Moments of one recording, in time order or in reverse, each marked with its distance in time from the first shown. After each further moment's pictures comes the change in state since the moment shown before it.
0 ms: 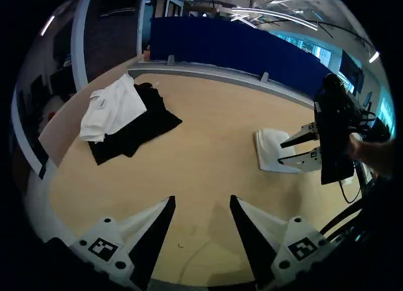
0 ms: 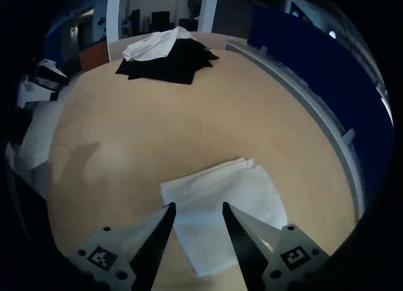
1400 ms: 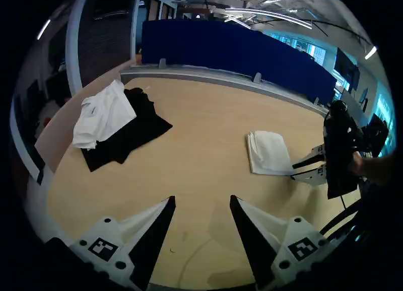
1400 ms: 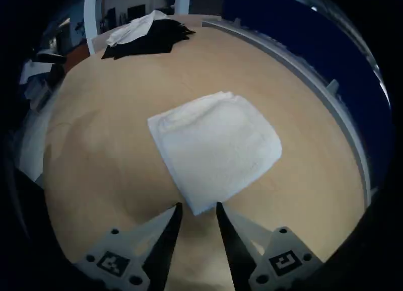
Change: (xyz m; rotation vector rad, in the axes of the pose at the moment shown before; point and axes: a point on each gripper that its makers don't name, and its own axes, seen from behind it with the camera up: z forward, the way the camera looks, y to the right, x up) left arm 0.010 0.018 0.000 -0.031 0.008 0.025; right arm -0.099 0.000 -0.034 -0.048 -0.114 0.151
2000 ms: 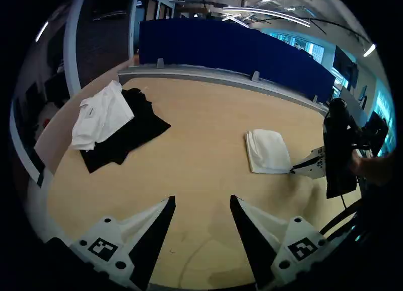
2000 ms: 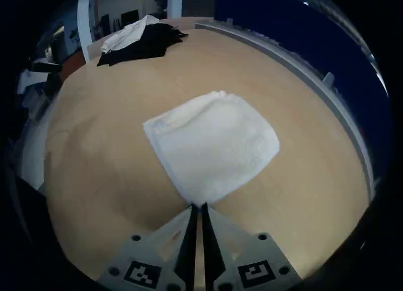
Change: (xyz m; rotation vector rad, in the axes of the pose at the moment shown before) left arm -0.001 0.004 0.003 -0.006 -0.003 0.016; right arm 0.001 0.001 0.000 -0.002 0.027 0.046
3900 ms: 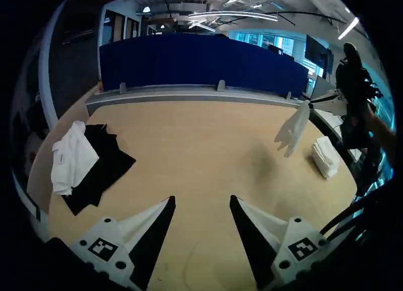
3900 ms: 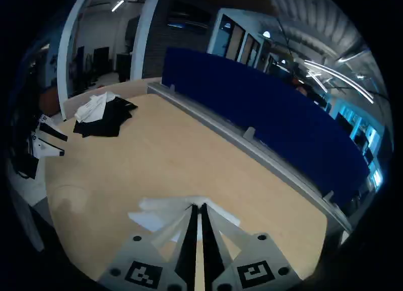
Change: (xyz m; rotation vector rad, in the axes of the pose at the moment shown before) left arm 0.068 0.069 0.015 -0.152 0.064 0.163; right arm 0.097 0.137 -0.210 -0.287 0.301 0.067
